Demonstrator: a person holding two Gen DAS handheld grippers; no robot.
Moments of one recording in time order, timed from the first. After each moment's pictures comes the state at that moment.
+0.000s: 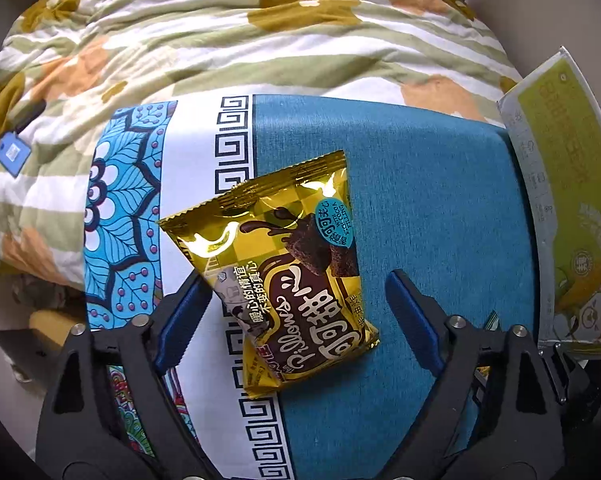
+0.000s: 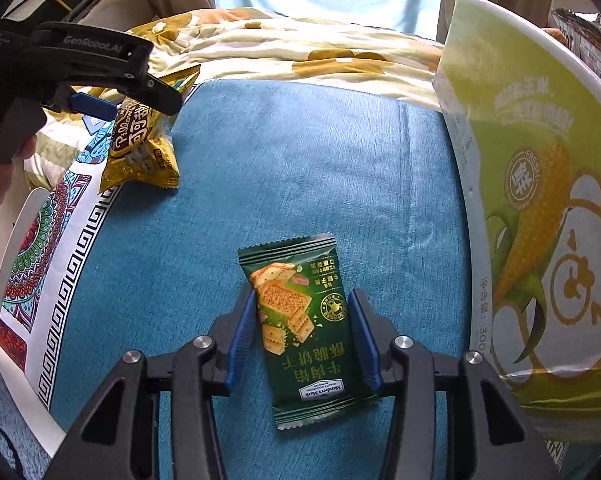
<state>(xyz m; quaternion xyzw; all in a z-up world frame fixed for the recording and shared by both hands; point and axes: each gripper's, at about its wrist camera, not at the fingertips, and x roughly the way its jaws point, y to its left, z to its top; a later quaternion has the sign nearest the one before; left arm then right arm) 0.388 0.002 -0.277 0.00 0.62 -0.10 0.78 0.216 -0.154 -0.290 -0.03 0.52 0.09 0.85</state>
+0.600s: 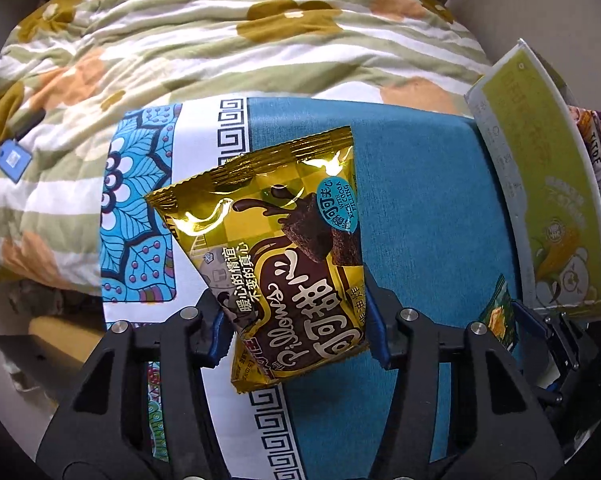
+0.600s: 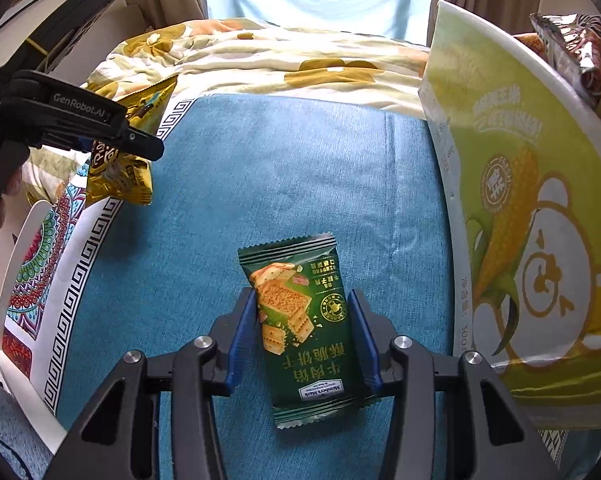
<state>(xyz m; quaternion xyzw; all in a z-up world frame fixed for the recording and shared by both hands) 0.351 0.013 -0.237 0.01 0.59 -0.14 0.79 0.207 -0.159 -0.274 -0.02 0.50 0.07 0.86</state>
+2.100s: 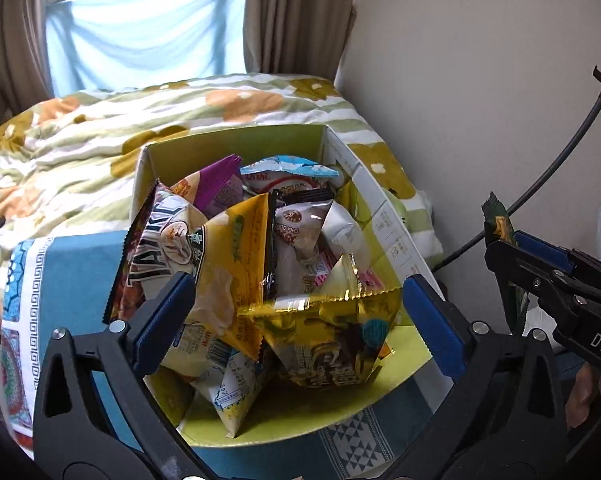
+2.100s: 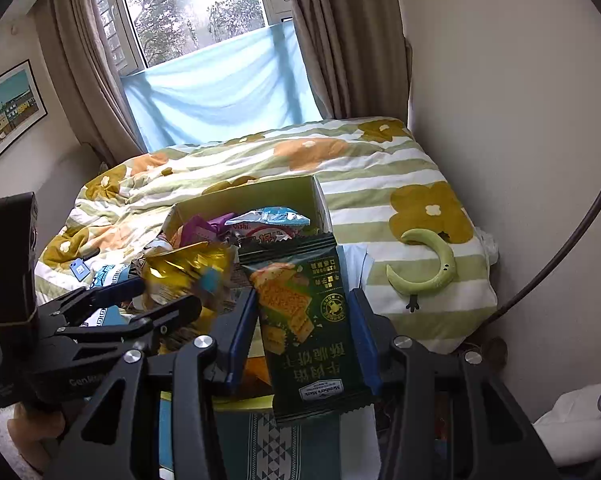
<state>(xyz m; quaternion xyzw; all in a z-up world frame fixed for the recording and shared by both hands) 0.218 -0.360 -0.101 0.02 0.43 -0.20 0.88 0.139 -0.479 -0.084 0.11 0.39 0.01 0.91</state>
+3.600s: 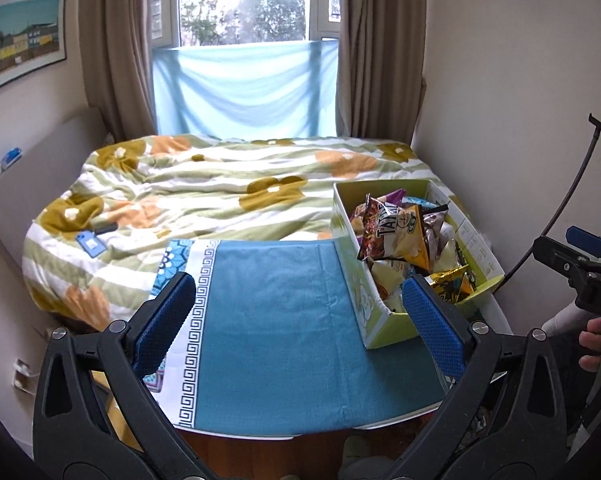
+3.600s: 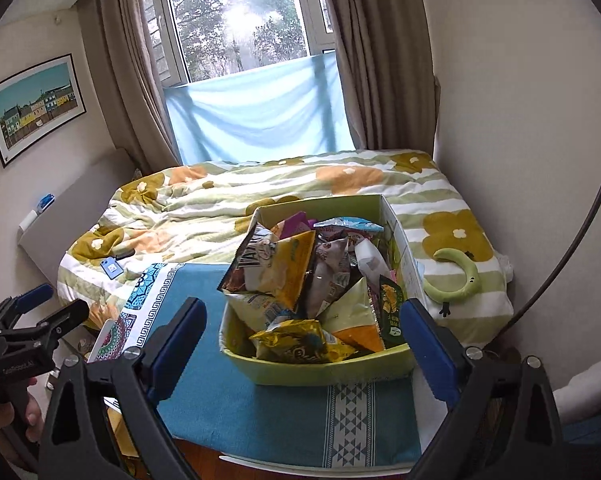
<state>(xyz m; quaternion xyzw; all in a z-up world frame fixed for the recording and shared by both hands) 0.064 -0.128 0.004 0.02 0.31 -0.07 0.95 0.055 -0.361 -0.027 0.07 0.33 0.03 0.94</state>
